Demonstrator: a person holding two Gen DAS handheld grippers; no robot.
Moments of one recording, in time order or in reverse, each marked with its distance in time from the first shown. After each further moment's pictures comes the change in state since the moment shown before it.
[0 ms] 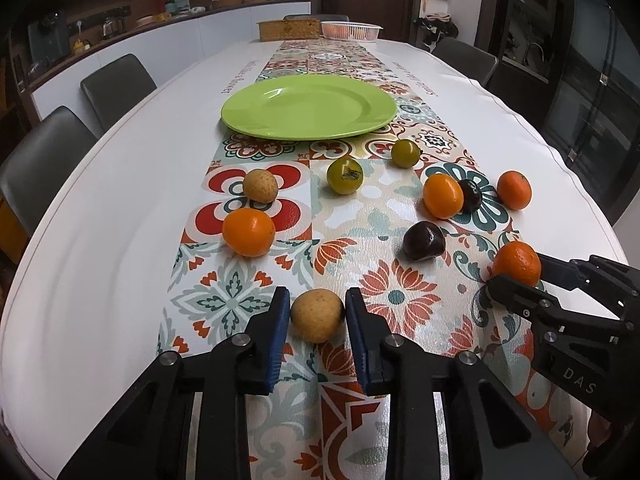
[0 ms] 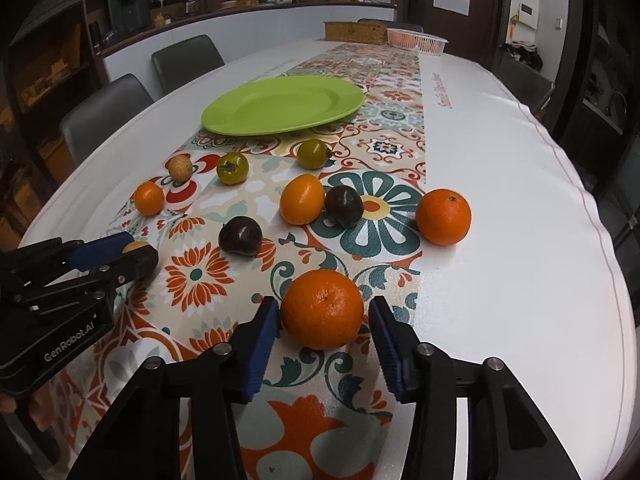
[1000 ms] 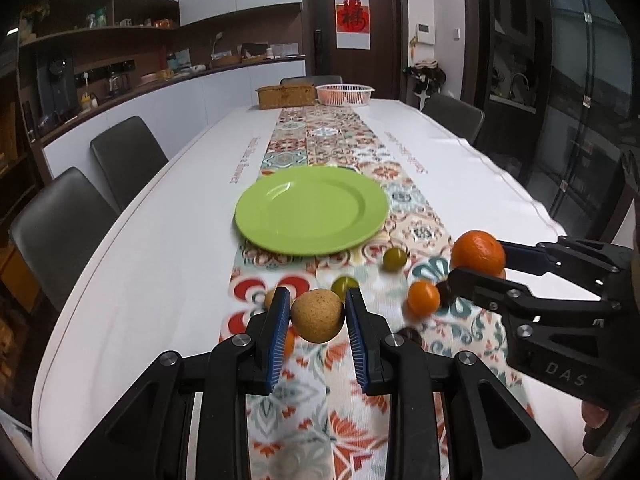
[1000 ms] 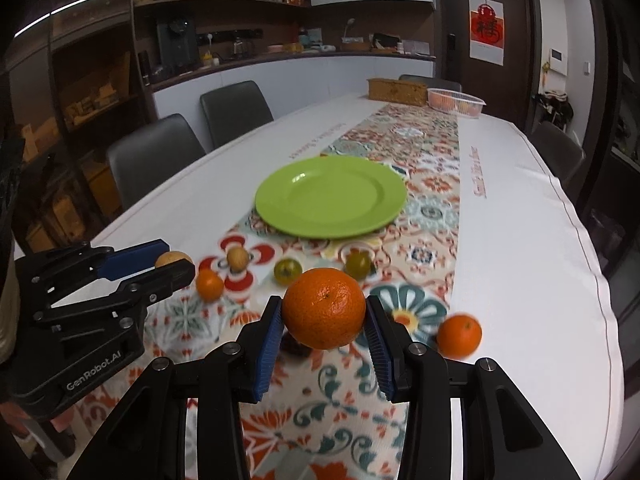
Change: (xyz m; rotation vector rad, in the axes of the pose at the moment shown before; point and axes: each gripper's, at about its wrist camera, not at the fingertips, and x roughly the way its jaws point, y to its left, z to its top) left arm -0.056 0.004 0.058 0.046 -0.207 0.004; right arm -0.041 0.014 0.067 -0.104 -0.199 0.118
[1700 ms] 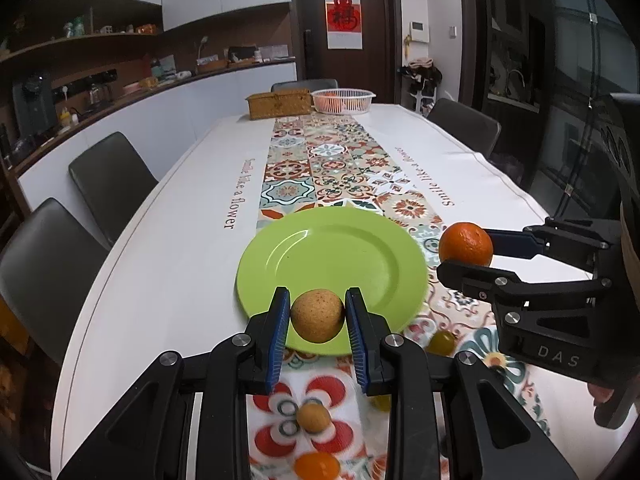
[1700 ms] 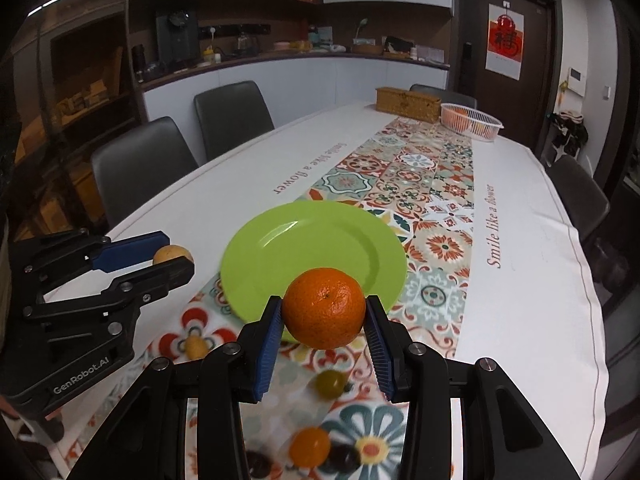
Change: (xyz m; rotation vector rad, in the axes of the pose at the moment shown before) left arm 0.079 0.034 0.084 0.050 0.011 -0.023; right arm 0.079 -0.026 0.097 -0.057 0.037 -0.003
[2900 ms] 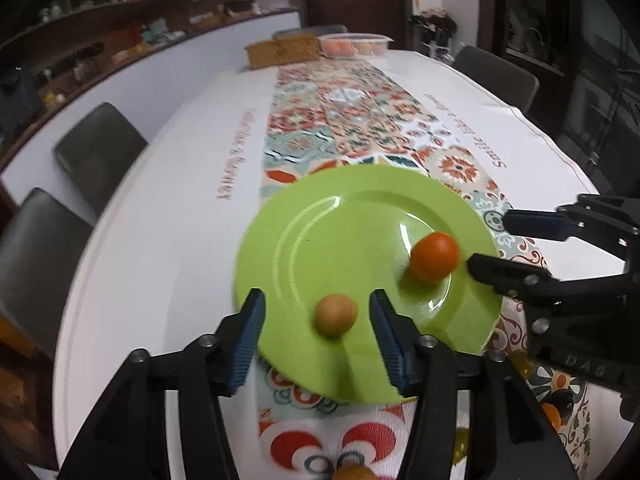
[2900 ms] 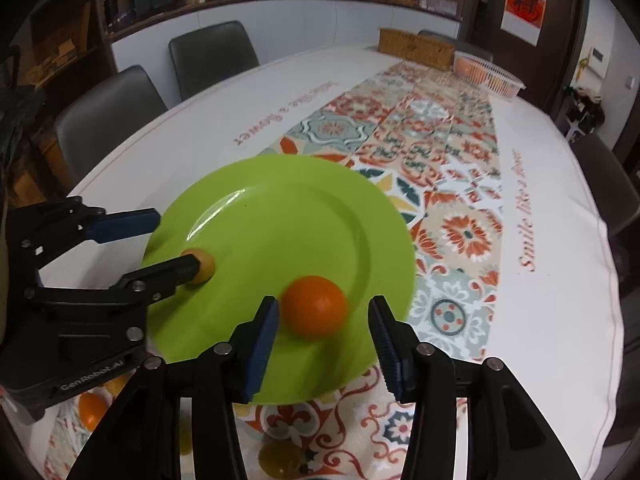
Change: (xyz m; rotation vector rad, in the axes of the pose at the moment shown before) left arm 0.085 0.014 0.014 0.025 0.172 0.067; right arm 0.089 -0.021 0.016 -0.014 0.168 -0.023
